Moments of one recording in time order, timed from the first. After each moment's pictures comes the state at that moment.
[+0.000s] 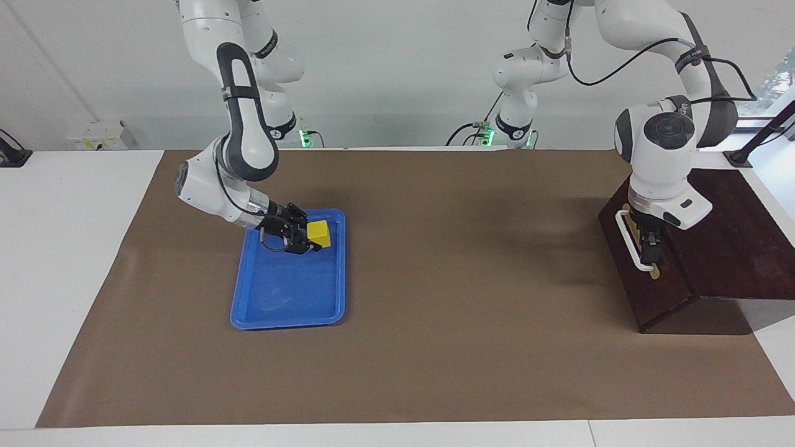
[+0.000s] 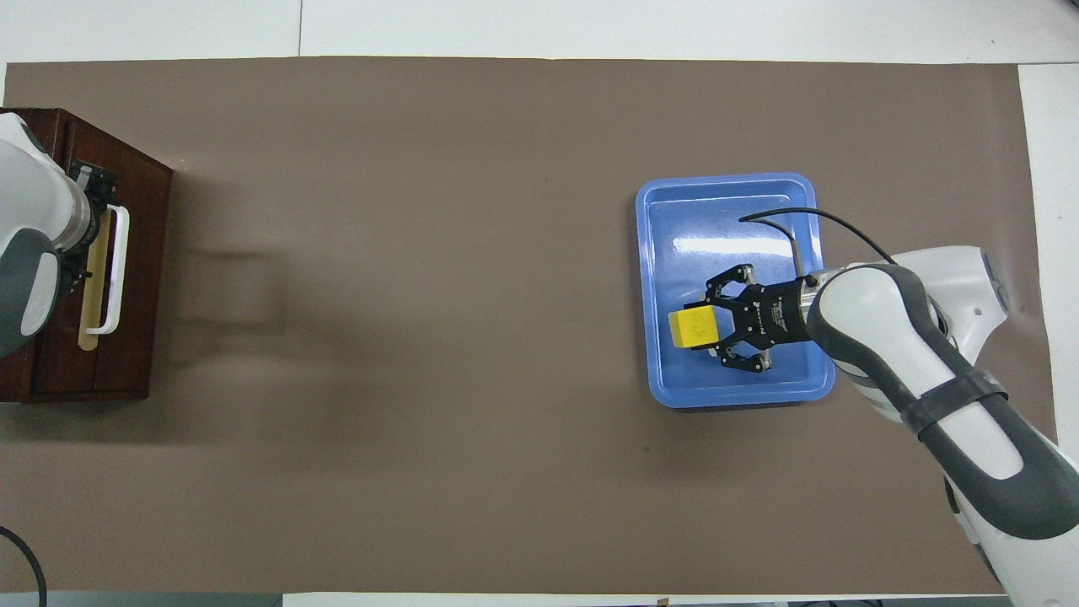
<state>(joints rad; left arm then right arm) 0.20 0.14 -0.19 -1.90 0.45 2.13 -1.41 0.02 0.16 0.10 -2.26 0.90 2.21 0.85</state>
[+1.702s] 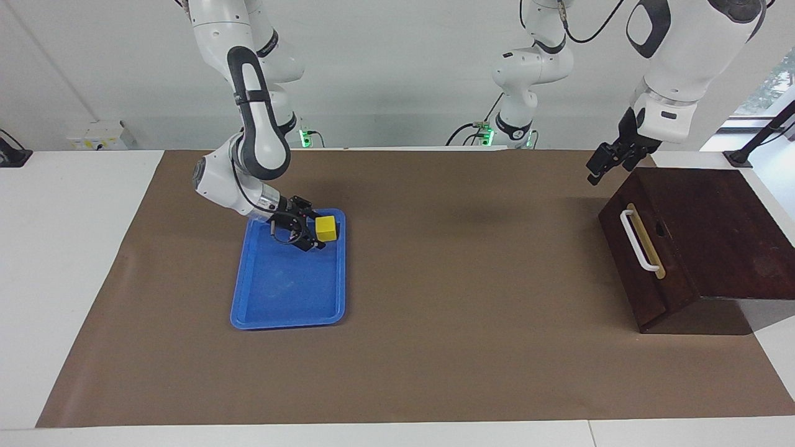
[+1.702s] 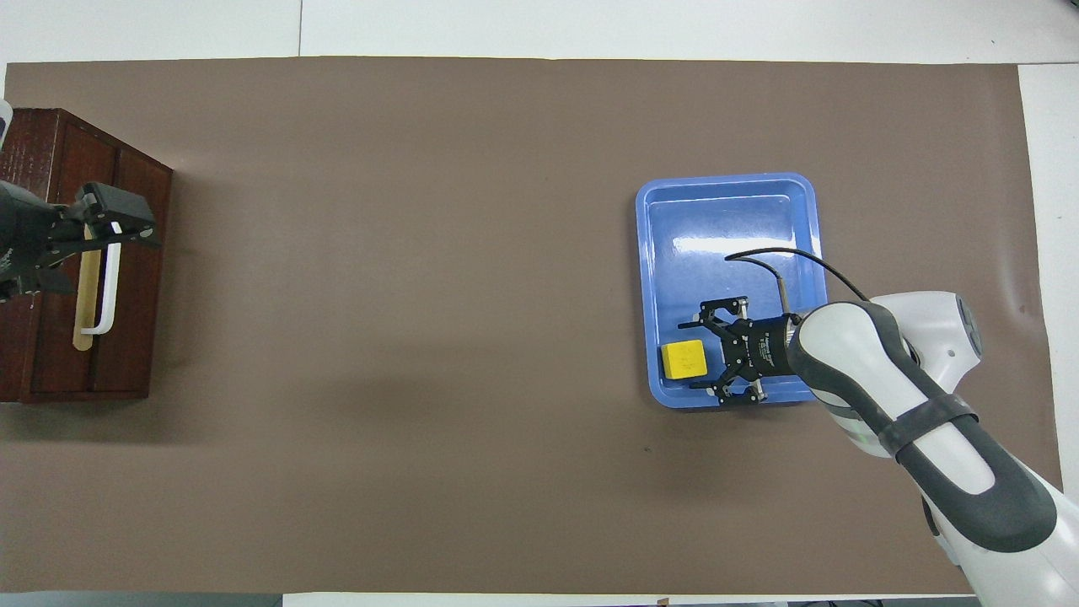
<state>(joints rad) 0.12 -0.06 -0.21 -1.68 -0.01 1.59 -0.28 0.04 0.13 0.09 -2.33 0.98 2.27 0.84</state>
